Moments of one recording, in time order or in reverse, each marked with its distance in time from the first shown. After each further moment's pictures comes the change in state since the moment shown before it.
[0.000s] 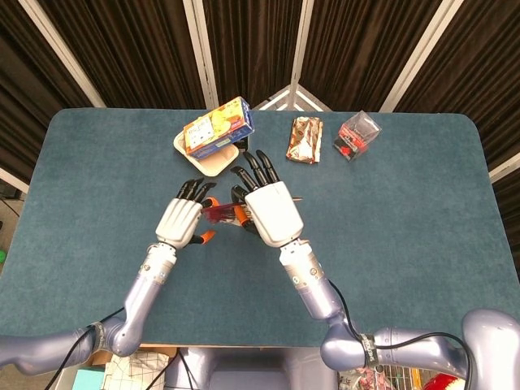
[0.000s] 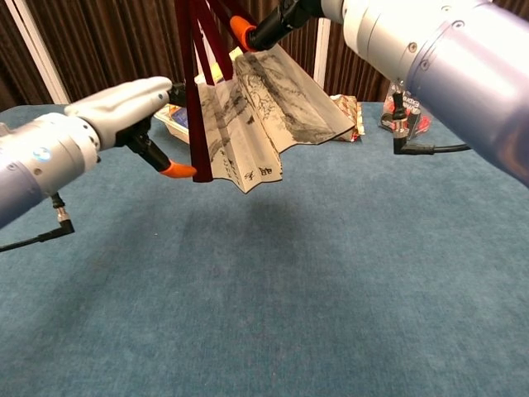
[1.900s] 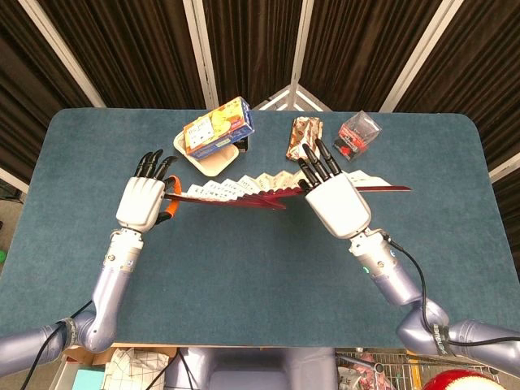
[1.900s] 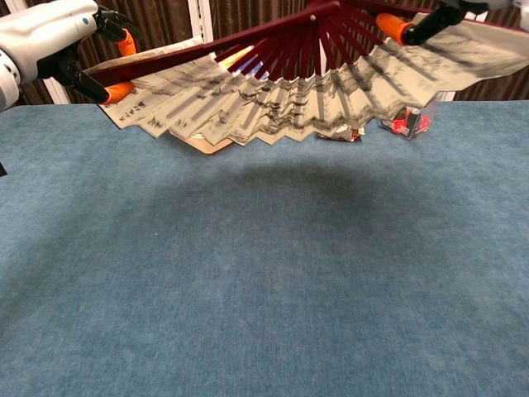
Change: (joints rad) left arm 0.031 0.192 -0.022 -0.118 -0.001 0.135 0.034; right arm -0.094 0.403 -0.216 0.108 -0.283 0.030 -0.012
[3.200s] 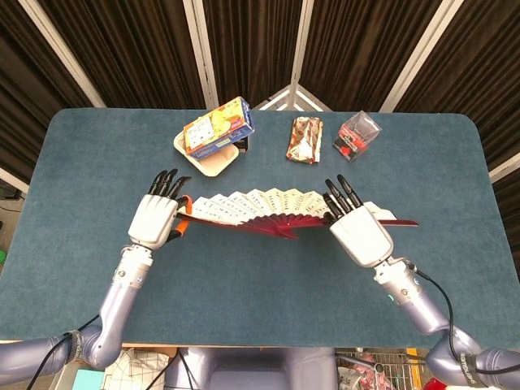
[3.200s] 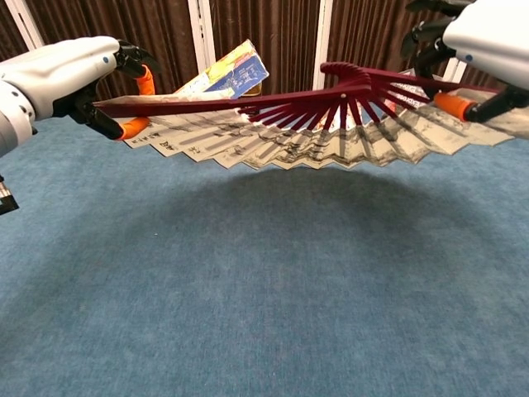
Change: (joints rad) left arm 0.013 -0.039 0.084 -0.045 0.016 0.032 0.046; right arm -0.132 0.051 -0.154 -0.001 -0.094 0.032 0.003
